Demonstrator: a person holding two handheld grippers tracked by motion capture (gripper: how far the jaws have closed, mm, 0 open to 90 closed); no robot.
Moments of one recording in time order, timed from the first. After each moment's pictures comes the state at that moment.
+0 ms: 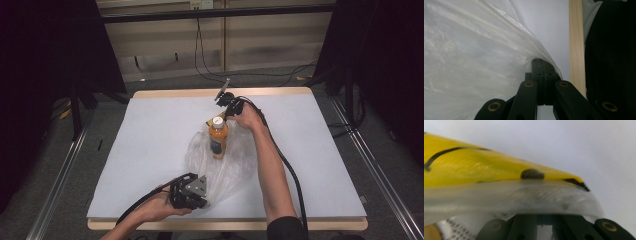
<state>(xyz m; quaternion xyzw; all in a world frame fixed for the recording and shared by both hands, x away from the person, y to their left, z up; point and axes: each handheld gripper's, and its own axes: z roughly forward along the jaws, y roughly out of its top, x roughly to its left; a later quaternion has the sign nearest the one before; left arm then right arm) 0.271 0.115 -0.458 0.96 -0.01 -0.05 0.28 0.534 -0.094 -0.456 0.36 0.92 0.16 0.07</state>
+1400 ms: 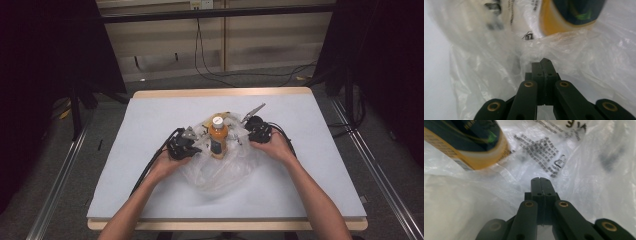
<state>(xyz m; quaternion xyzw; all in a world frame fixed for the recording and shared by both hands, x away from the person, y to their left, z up) 0.404 0.131 -0.471 0.93 0.20 0.09 0.31 0.425 -0.165 -0.470 0.33 0.90 0.30 0.04</state>
